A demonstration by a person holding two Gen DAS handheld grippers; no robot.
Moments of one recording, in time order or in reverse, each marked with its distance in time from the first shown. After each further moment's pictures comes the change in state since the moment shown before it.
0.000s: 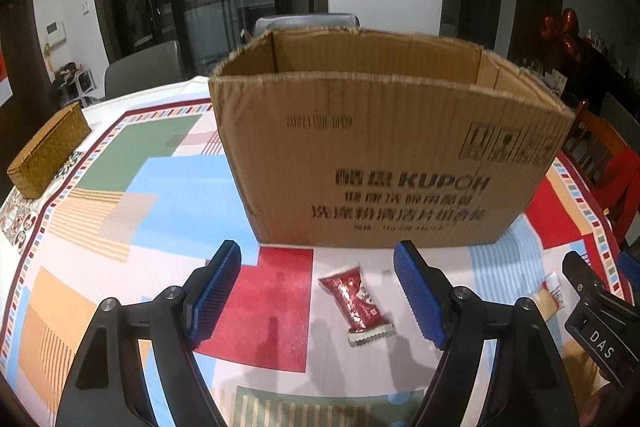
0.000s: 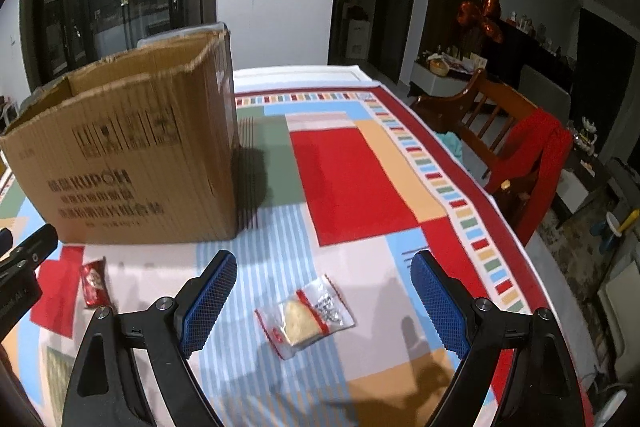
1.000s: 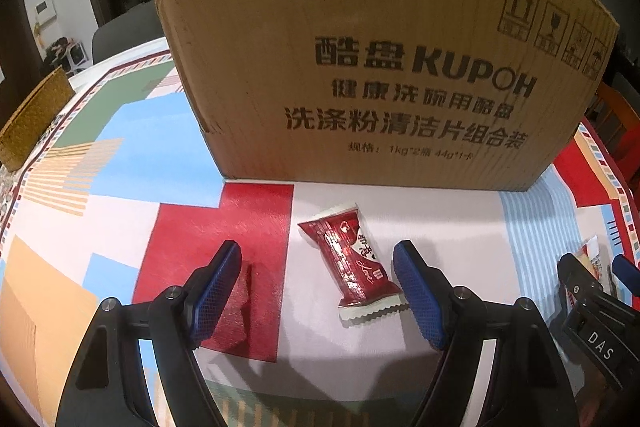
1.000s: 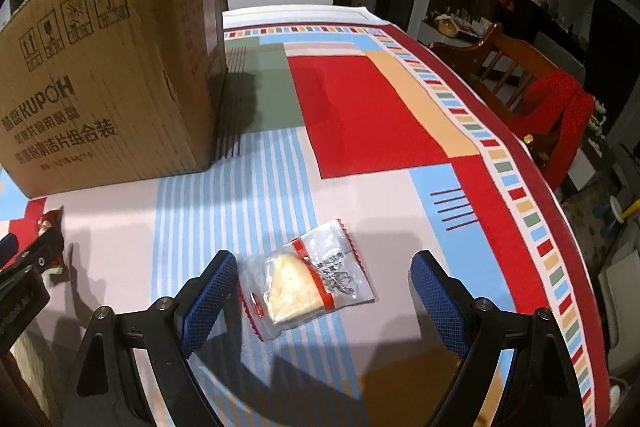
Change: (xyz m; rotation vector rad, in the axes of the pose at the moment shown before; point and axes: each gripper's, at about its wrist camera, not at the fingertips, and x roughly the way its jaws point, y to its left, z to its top) left arm 0.057 -0.011 -0.036 -0.005 0.137 0.000; right arm 0.042 0.005 -0.031 -0.013 0.158 0.006
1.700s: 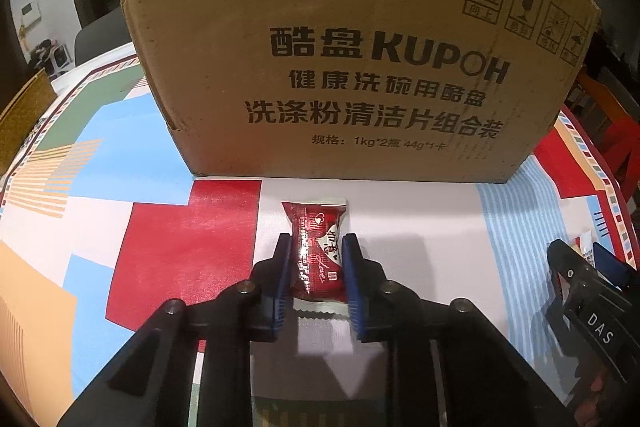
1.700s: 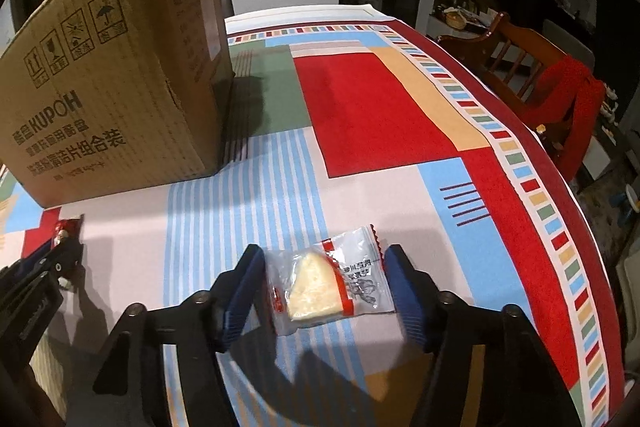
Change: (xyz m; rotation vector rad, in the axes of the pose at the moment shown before) left arm 0.005 -0.010 -0.006 0.026 0.002 -0.061; right arm 0.000 -0.007 0.000 0.034 -0.002 0.071
